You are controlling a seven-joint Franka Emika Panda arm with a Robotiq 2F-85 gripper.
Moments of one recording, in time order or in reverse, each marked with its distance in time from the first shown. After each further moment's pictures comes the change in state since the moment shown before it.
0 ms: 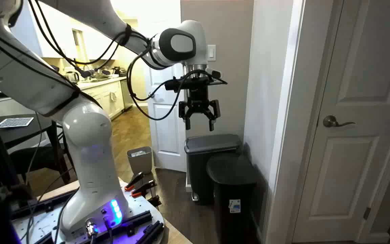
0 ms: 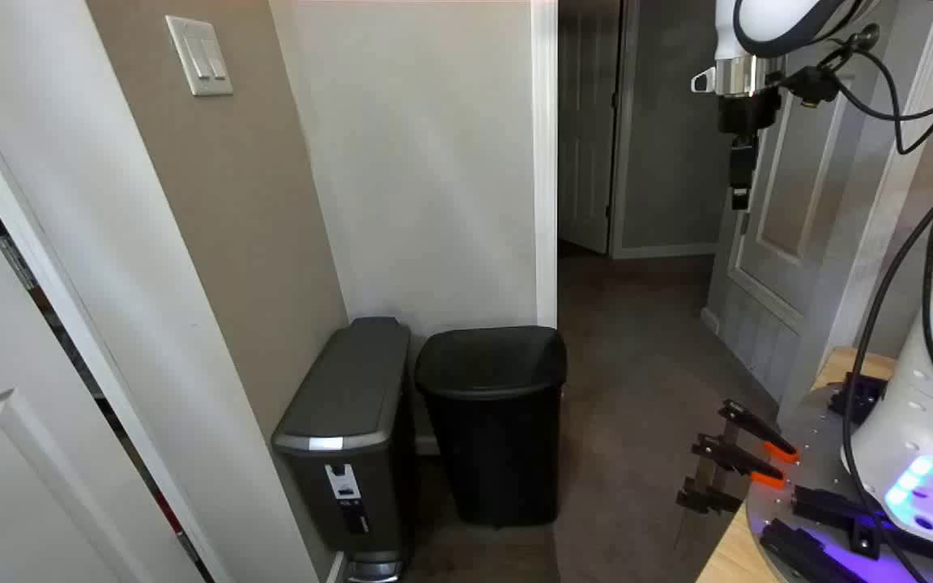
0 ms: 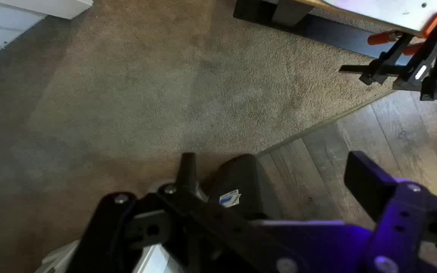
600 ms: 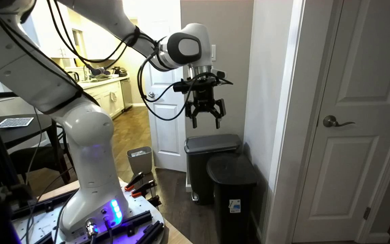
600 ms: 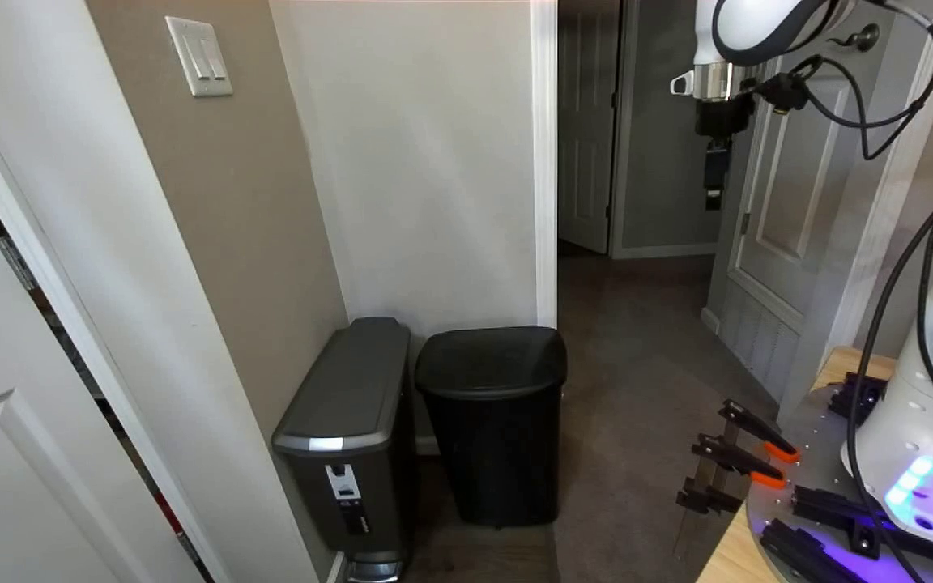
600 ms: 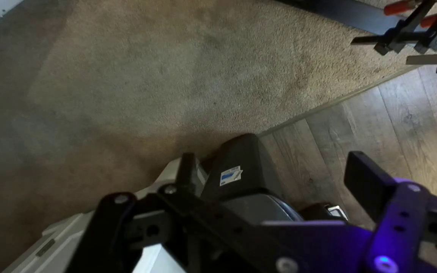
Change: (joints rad) arm 0.054 0.099 -0.020 0.047 0.021 0.103 -0.002
